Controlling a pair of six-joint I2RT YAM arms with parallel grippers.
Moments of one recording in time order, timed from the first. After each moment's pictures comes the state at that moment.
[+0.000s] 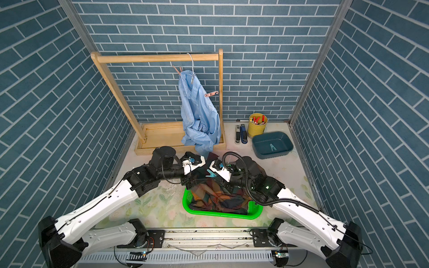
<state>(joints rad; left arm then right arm) -0.72 1.06 0.95 -0.35 0.36 0.41 0.89 0.96 0.83 -0.35 -0.30 -0.23</state>
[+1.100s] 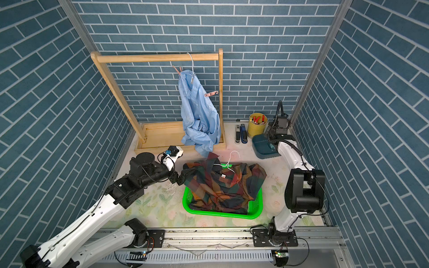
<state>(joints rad) -0.62 0.87 0.82 -0.31 0.25 0.09 0.02 1.74 1.36 -0.31 0.14 0.40</state>
